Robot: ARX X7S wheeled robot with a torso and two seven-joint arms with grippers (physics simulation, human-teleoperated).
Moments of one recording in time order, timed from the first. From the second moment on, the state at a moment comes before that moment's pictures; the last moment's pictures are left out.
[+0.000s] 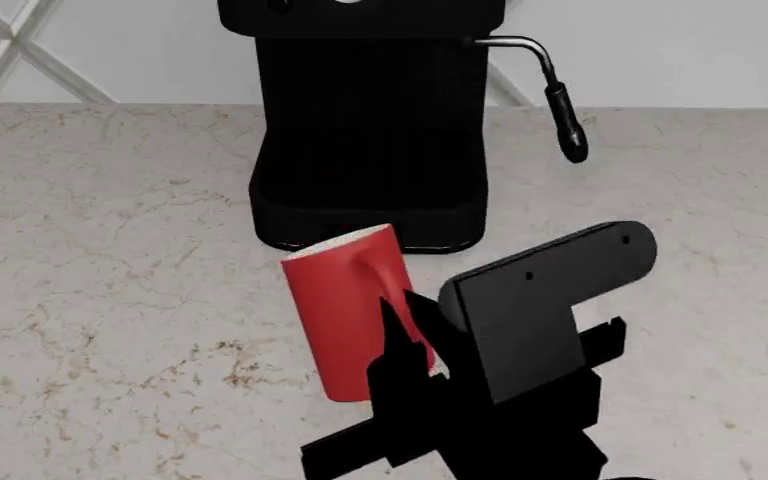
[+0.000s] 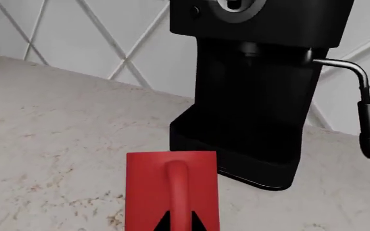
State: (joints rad) left arm -0.73 -0.51 -0.21 0.87 -0.90 -0.97 -1.08; right arm 0.64 0.23 0.03 -0.76 0.72 1.47 0.08
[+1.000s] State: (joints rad) left arm -0.73 -0.52 -0.20 0.87 -0.92 -0.96 -1.09; right arm 0.50 0.63 -0.03 -0.77 2.01 1.30 1.25
